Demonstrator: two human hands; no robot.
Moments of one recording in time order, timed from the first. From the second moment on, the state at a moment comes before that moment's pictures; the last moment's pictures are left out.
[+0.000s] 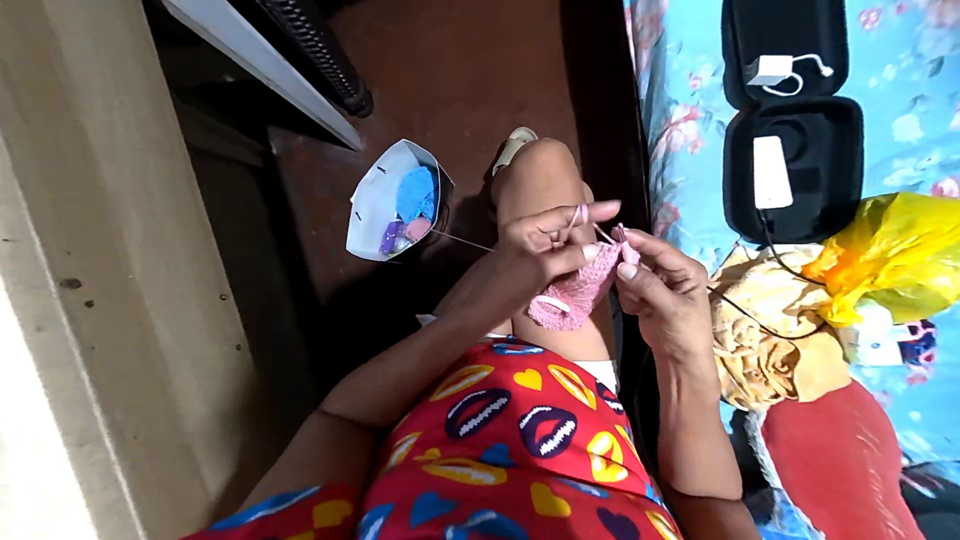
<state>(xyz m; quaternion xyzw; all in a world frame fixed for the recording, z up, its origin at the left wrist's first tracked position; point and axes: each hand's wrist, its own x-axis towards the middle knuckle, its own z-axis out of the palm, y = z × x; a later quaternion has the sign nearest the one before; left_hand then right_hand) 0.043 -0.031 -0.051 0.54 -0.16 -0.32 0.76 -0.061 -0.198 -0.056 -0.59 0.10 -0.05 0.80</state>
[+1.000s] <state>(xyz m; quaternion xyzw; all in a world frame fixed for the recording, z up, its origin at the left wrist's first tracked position) 0.051 -0.035 -0.042 0.55 -0.09 -0.30 0.77 -0.065 -0.213 -0.062 -0.90 -0.02 -0.18 0.40</state>
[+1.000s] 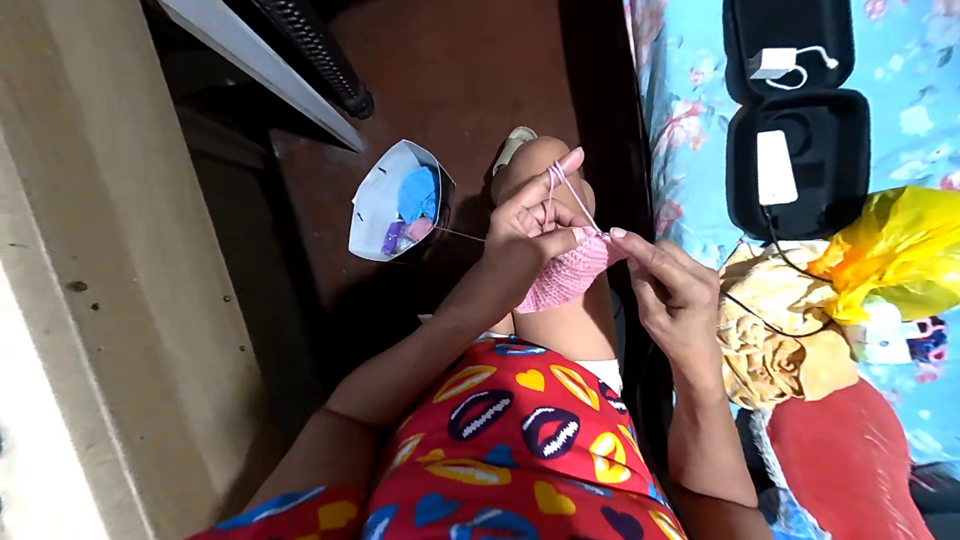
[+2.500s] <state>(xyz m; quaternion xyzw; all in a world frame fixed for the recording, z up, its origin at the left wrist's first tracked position) 0.014 -0.039 -0.040 0.55 -0.25 -0.10 0.79 -0.068 -0.179 -0.029 -0.78 0.03 -0.20 0.59</state>
